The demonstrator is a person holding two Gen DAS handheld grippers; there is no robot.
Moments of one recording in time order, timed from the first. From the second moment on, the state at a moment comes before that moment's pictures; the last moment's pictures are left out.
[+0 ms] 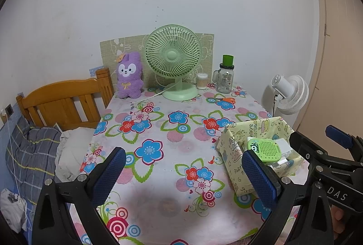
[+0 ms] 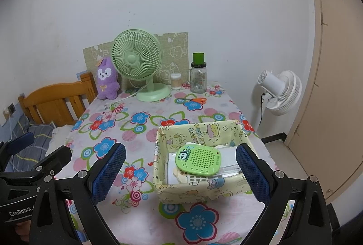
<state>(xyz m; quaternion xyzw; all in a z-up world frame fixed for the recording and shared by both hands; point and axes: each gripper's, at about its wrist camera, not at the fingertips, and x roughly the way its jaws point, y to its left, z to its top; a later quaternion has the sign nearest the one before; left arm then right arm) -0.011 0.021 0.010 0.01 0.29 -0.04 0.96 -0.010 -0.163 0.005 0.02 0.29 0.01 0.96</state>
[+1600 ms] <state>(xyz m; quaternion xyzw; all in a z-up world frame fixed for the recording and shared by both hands) -0.002 0.025 0.011 0.02 0.29 -0.05 0.96 -0.003 -0.160 0.009 0.02 0.28 0.00 0.96</state>
